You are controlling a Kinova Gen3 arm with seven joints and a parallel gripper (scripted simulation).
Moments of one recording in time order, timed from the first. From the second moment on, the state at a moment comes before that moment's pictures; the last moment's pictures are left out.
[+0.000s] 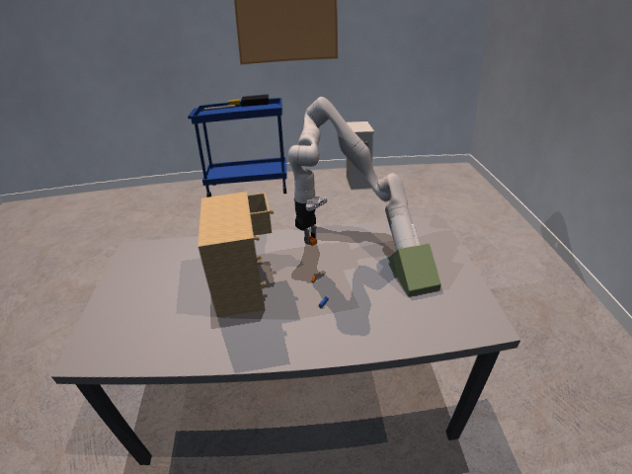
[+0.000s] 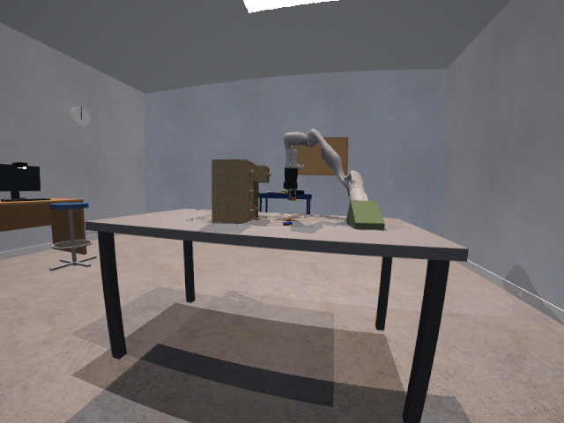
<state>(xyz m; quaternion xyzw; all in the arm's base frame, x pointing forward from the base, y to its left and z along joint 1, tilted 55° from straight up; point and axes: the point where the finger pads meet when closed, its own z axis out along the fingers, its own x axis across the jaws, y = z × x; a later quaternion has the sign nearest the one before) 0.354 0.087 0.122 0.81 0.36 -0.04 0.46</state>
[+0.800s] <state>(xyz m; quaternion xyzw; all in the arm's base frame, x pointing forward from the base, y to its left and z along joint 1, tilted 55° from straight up) 0.377 0.098 0.115 0.63 0.62 -0.20 0.41</state>
